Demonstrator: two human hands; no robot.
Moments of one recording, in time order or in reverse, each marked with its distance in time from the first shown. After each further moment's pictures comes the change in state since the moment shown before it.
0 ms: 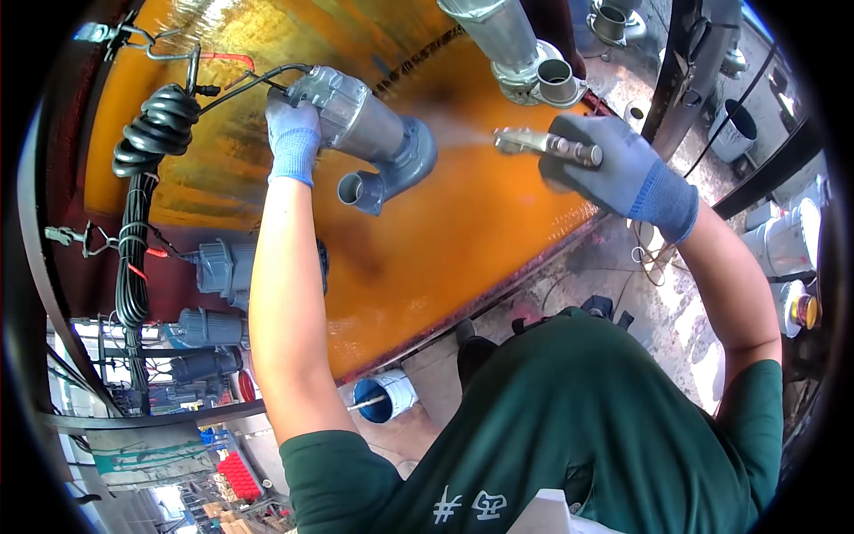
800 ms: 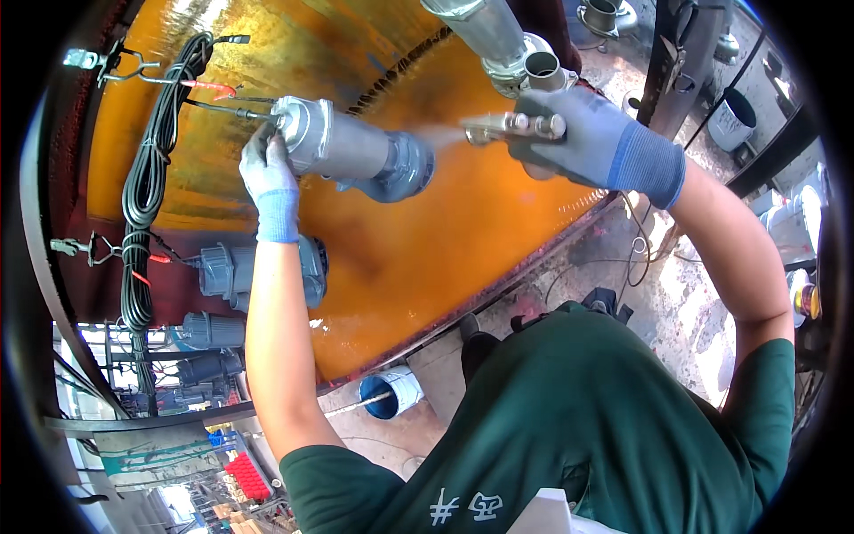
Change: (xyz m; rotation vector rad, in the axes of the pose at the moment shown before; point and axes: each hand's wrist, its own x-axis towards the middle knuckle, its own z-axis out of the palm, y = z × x) left_hand -0.051 -0.034 -0.037 -0.253 0.122 0.146; right_hand 0.022 -0.014 -0.018 -0.061 -0.158 0.140
